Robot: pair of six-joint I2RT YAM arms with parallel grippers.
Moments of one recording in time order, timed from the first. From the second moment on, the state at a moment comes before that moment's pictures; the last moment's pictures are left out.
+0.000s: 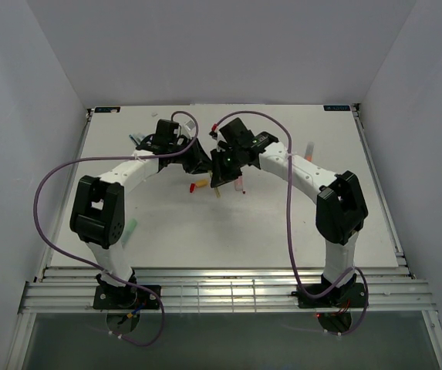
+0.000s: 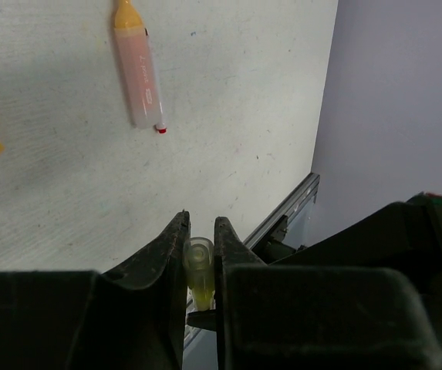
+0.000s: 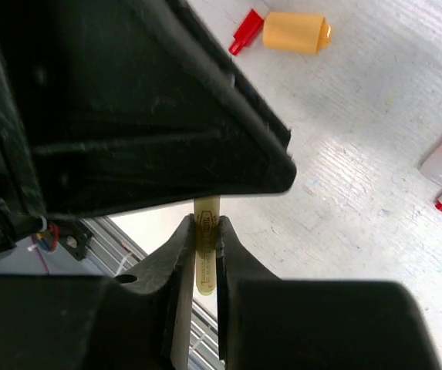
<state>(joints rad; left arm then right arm) -0.34 1.79 1.28 -0.27 0.68 -0.74 0.72 1.91 1.67 -0.70 -0.36 0.38</state>
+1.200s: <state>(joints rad) -0.20 1.81 1.23 -0.50 0.40 -0.48 0.46 2.07 1.65 -0.74 -0.19 0.26</state>
